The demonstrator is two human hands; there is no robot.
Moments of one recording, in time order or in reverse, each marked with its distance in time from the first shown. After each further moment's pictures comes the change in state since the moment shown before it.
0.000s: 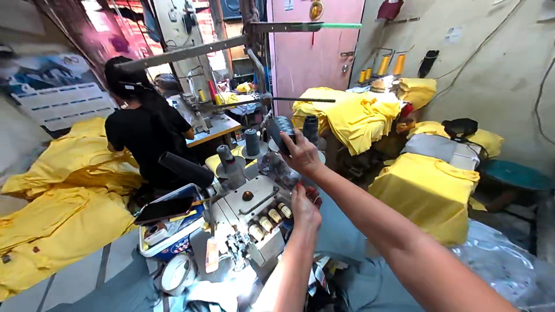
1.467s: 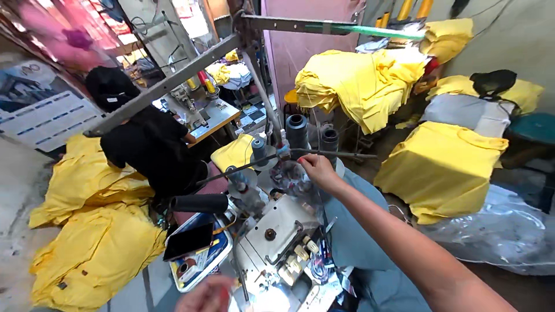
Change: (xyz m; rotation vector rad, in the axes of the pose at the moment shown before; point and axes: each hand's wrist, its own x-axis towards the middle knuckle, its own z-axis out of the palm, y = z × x) left_hand -0.099 0.268 -0.131 0.999 -0.510 0.217; right_hand 0.064 -0.002 -0.020 0.576 -0.640 1.054
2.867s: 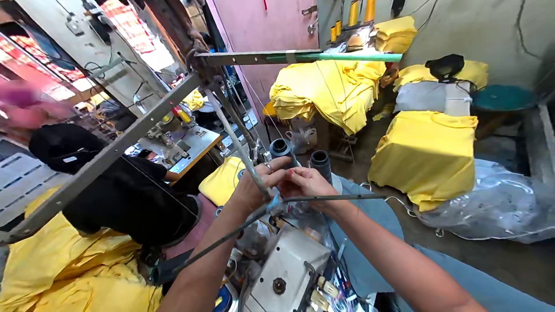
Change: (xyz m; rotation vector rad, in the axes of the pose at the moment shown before) left_hand 0.340 0.021 0.026 0.891 -0.311 1.103; right_hand 0.018 -0.029 -0.006 0.957 -0.039 0.153
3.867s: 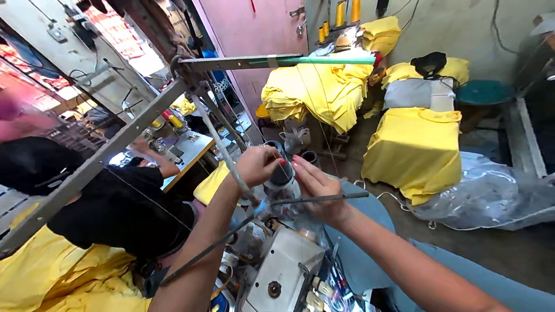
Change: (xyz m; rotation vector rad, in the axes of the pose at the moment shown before) left_hand 0.064 0.003 -0.026 -0.198 -0.341 -0.439; right_hand -0.018 0.020 -0.029 -1.116 0.421 -1.339
